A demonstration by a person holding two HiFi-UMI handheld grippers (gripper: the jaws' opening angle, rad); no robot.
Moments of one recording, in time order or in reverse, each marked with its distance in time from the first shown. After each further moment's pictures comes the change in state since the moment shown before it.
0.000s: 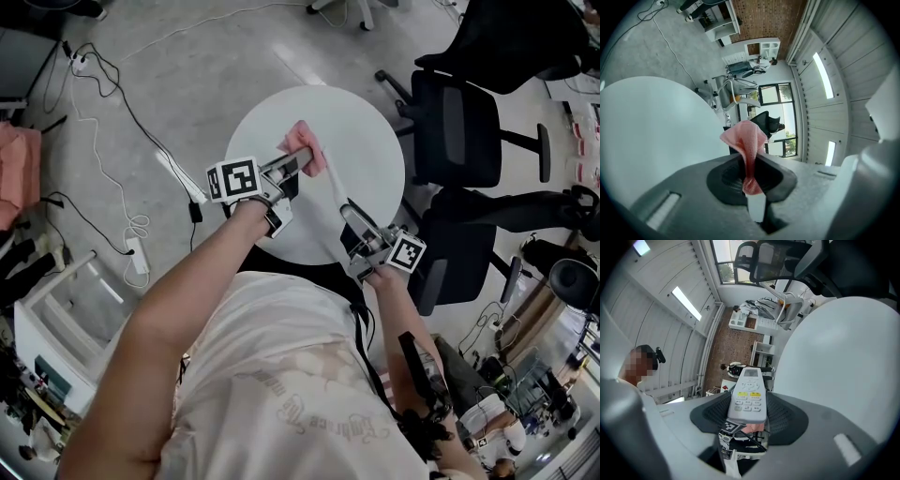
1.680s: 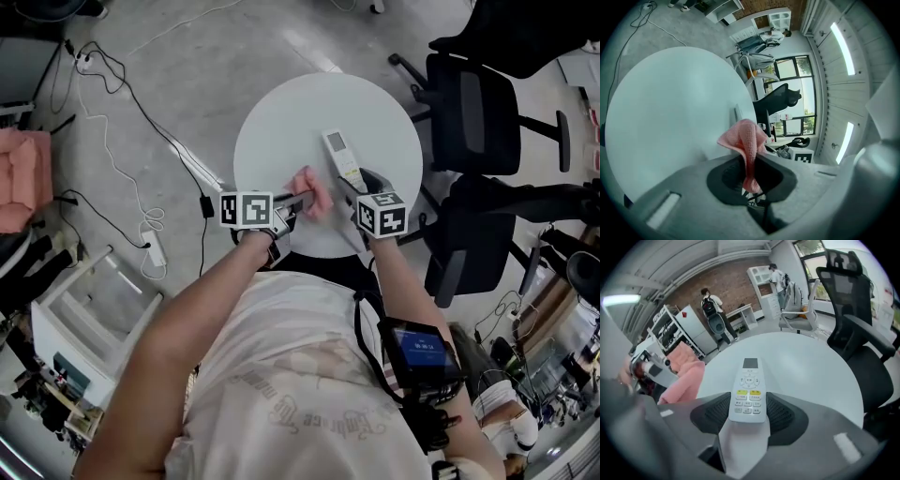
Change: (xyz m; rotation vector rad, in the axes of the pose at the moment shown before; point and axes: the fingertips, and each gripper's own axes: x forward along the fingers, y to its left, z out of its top) left arm -0.052 0.067 -0.104 -0.001 0.297 0.232; right arm 0.018 -0.132 -0.002 -0.709 0.461 -0.767
